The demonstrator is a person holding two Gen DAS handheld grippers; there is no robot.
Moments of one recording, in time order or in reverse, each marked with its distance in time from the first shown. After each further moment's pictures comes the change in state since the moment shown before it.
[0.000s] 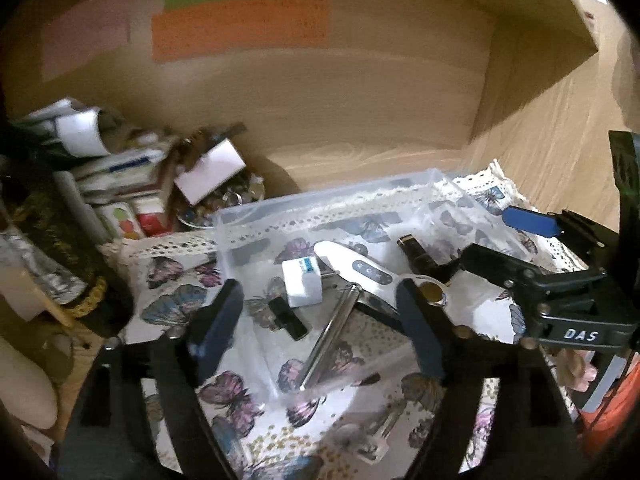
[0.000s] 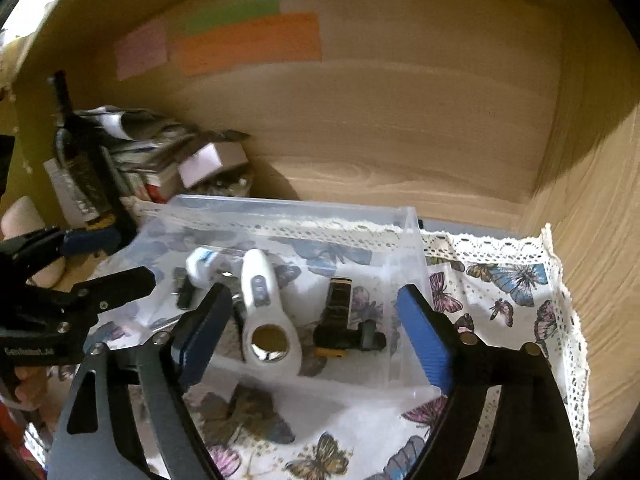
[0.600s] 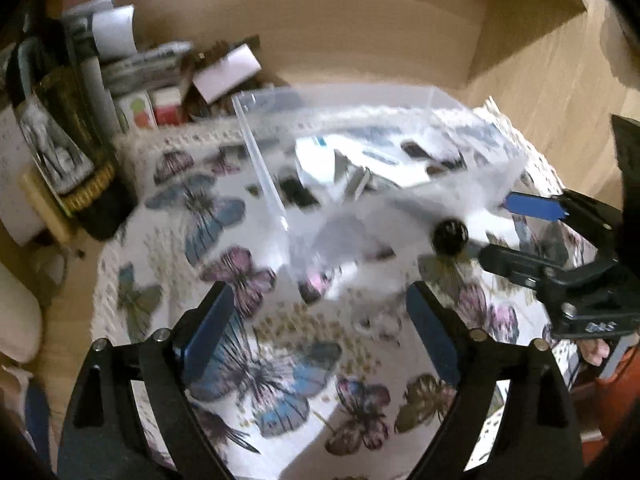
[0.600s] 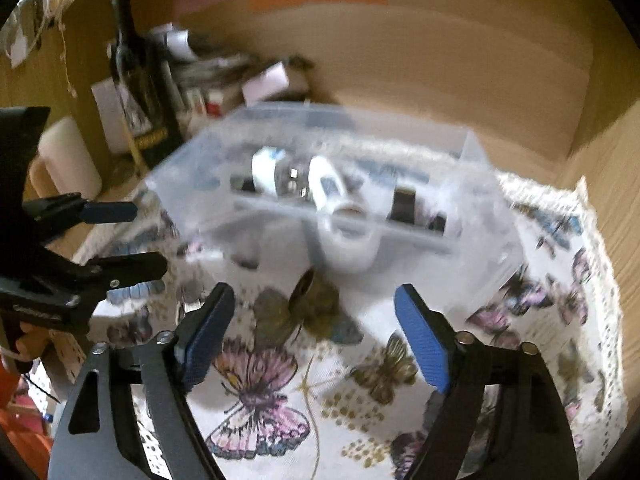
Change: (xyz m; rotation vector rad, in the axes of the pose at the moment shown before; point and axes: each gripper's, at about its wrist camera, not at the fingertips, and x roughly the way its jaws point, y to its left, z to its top) left arm -0.004 0.012 -0.081 -0.010 0.168 -0.045; right arm 0.001 0.034 -0.062 -0.082 0.158 0.104
